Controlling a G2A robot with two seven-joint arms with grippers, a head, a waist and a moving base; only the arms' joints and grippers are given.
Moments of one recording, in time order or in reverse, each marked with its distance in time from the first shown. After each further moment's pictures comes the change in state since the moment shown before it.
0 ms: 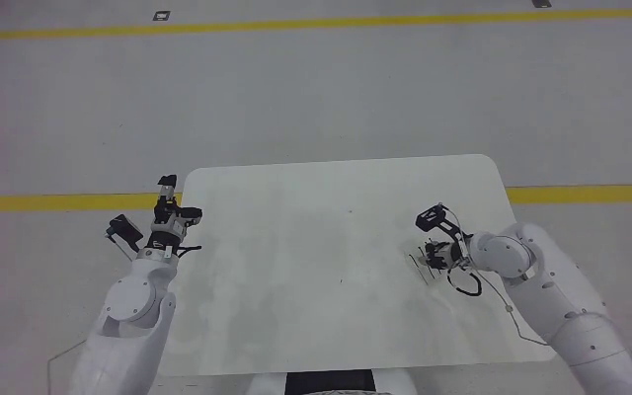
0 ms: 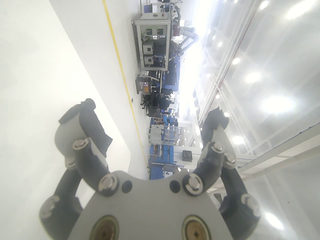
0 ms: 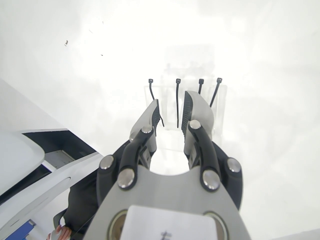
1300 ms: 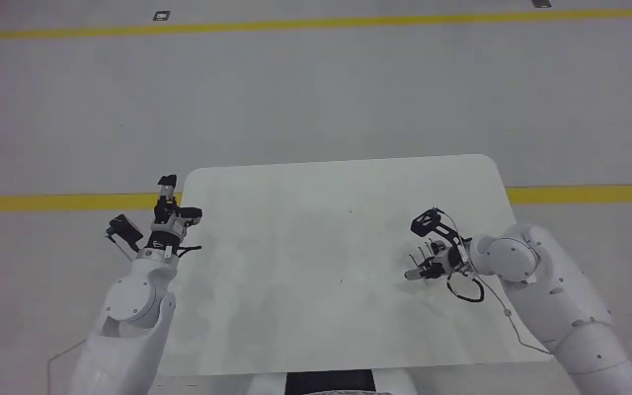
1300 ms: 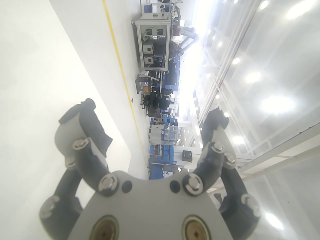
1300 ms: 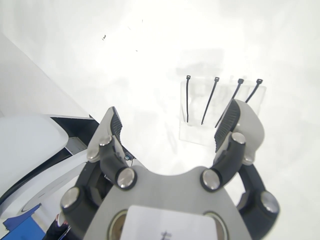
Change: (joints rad) left arm 0.000 0.000 0.000 0.000 0.000 0.000 0.000; right arm -0.061 -0.014 0.077 -0.113 0.070 -0.029 0.114
